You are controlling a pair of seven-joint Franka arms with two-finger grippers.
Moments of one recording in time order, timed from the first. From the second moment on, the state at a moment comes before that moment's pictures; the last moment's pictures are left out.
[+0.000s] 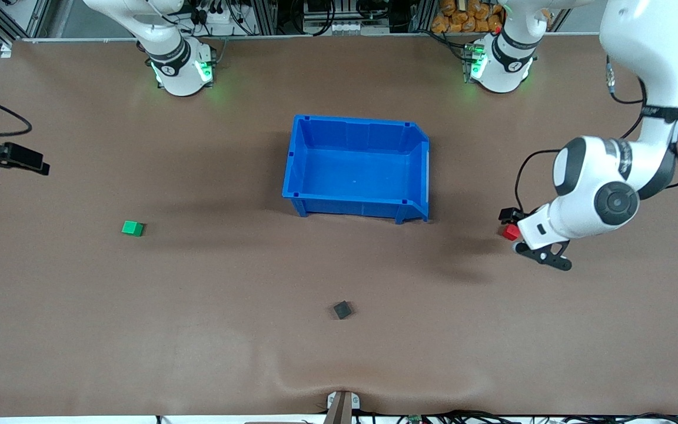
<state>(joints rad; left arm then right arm) 0.00 0.44 -0.14 -1.88 0.07 2.15 0.22 -0.04 0.14 -0.05 -1.47 0.00 1.46 -0.05</state>
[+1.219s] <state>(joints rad) 0.03 0.53 -0.13 -1.99 0.18 2.31 0.24 -0.10 0.34 -0.06 -1.49 0.01 1.56 -0.05</state>
